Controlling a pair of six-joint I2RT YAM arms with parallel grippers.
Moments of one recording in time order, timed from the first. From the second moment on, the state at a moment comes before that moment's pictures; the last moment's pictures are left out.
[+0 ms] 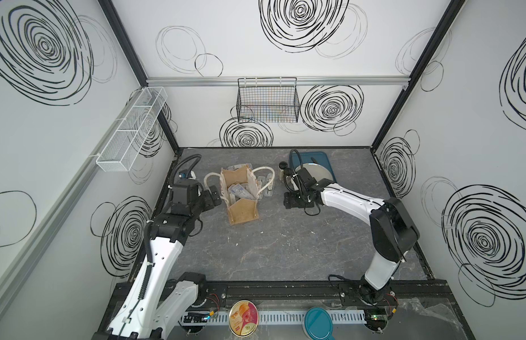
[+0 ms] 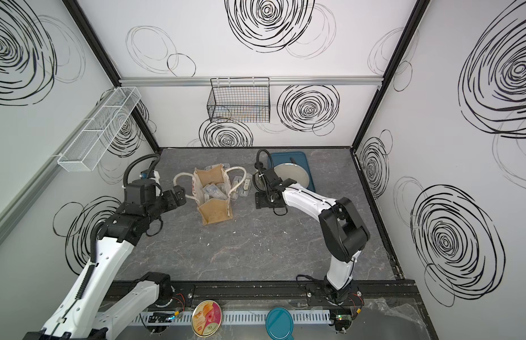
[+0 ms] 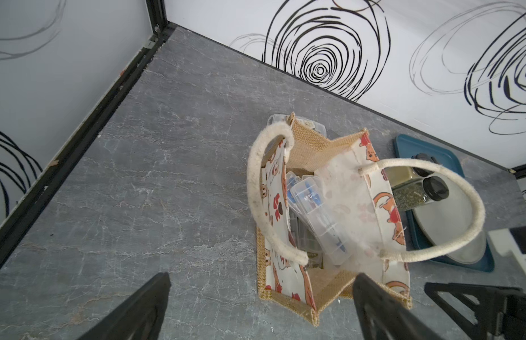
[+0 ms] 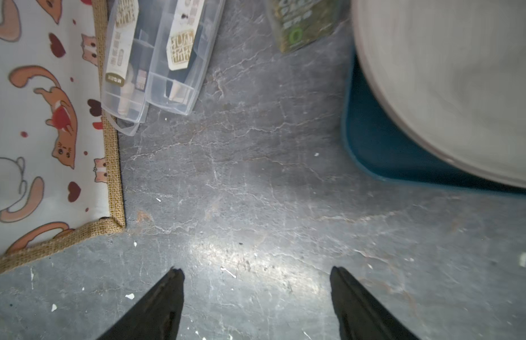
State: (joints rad) left arm -0.08 0.90 0.93 -0.69 -0.08 -0.42; right arm 0.66 1.81 1.27 -0.57 -0.05 0.45
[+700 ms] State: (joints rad) left arm -0.03 1.07 0.89 -0.54 0.07 -0.39; right arm 0.71 2.12 1.69 -0.64 -0.15 0.43
